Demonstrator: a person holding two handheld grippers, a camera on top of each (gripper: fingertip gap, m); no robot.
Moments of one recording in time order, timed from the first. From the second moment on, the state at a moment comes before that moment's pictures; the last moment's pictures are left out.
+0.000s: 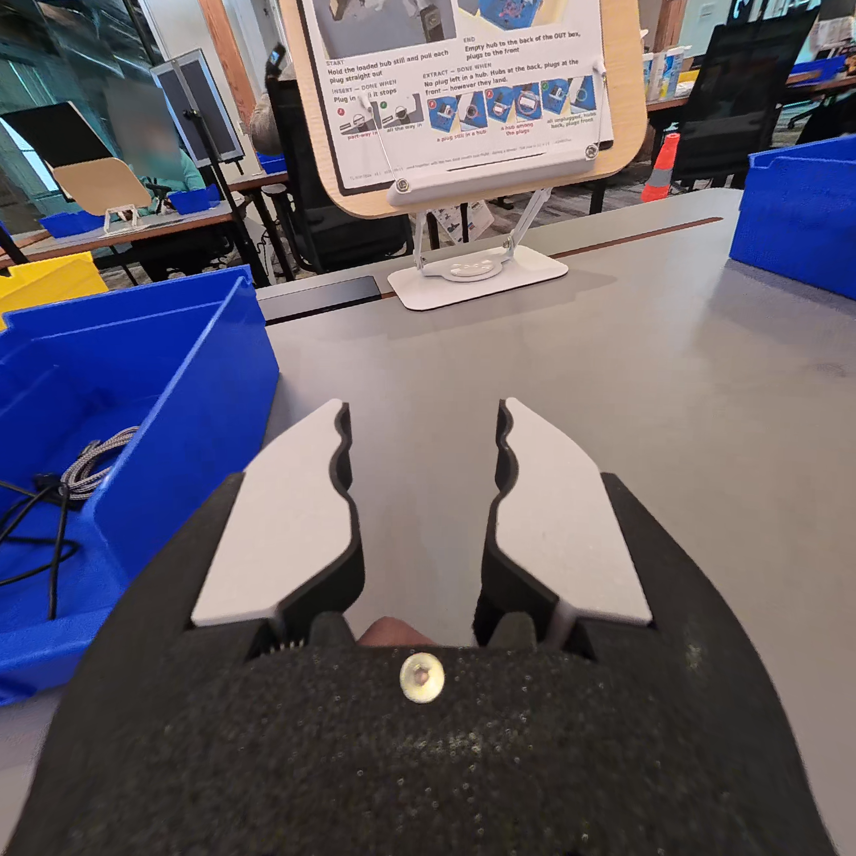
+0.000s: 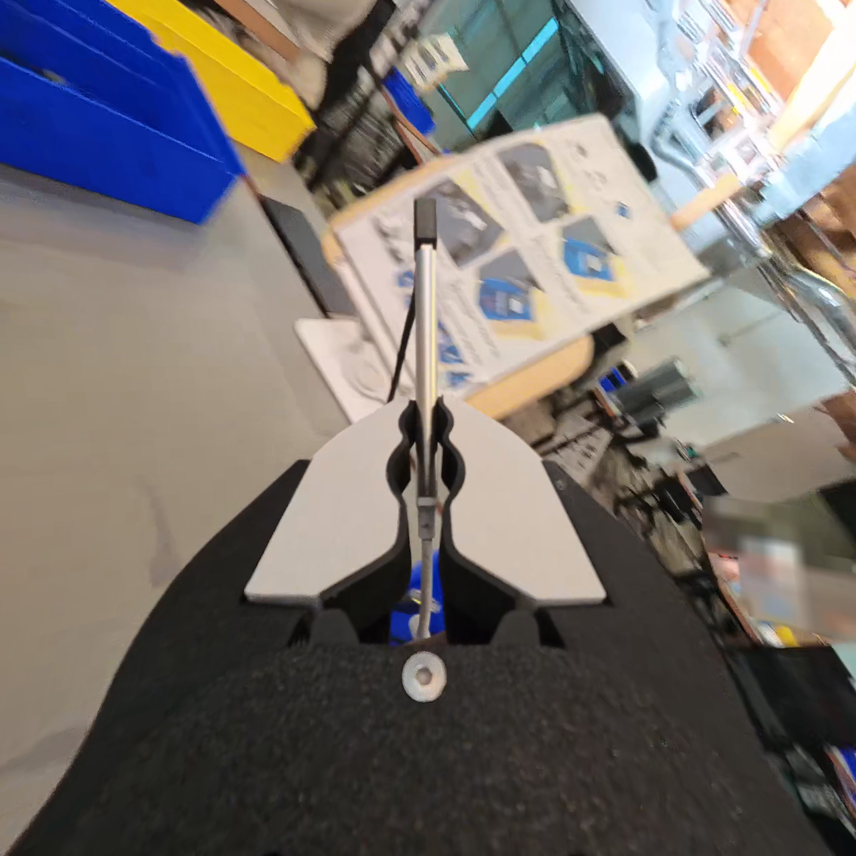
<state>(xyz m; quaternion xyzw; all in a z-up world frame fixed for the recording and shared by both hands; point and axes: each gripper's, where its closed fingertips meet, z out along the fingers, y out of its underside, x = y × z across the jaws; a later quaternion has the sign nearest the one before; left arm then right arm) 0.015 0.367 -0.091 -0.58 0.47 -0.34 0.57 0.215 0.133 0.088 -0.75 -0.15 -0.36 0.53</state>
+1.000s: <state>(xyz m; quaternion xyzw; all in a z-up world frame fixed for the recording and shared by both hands) 0.019 0.367 -0.097 -0.59 0.49 -0.33 0.55 0.415 0.046 -0.135 -0.99 -0.03 -0.10 0.12</state>
